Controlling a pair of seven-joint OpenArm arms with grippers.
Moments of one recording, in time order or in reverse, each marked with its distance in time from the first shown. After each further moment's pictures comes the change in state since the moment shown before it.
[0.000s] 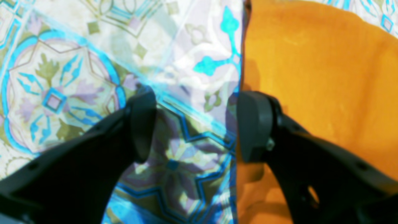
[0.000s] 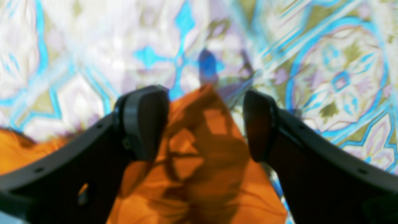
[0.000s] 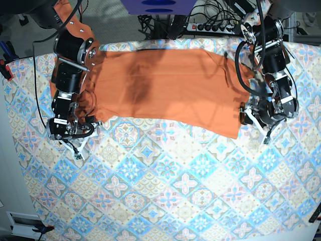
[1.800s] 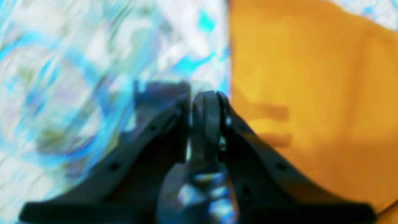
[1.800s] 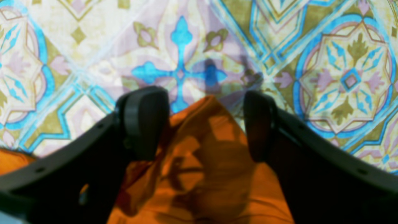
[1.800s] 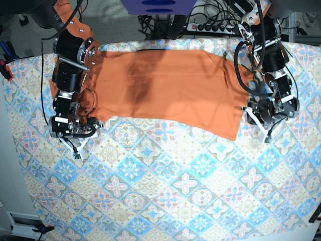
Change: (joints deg) left arm 0.3 0.9 -2.4 3.8 0.9 -0.3 2.7; right arm -0.5 0.1 -0.5 -2.9 1.5 -6.4 1.9
